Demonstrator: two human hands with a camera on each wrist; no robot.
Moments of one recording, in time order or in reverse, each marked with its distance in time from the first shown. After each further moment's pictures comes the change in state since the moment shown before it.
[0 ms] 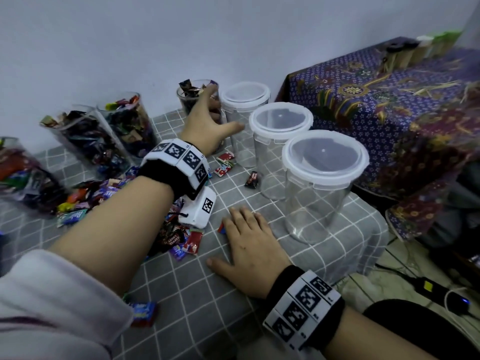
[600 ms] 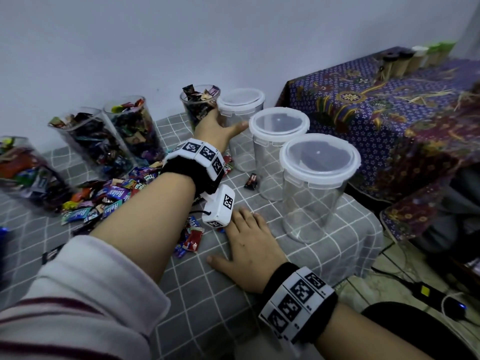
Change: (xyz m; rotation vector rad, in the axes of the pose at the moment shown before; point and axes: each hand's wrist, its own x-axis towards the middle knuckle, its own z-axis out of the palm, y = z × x) left_hand -0.002 0.007 0.016 -0.057 0.069 -0.145; right_hand 0.002 0.001 0.005 0.003 0.039 -0.008
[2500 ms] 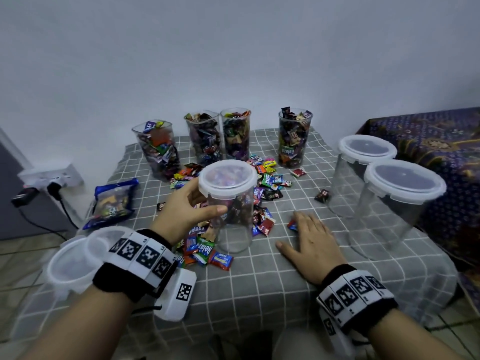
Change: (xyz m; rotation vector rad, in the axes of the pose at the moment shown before) left_hand -0.211 -0.048 -0.177 -0.271 0.053 -0.016; right_hand -0.001 -0.004 0.007 -0.095 0.051 0.007
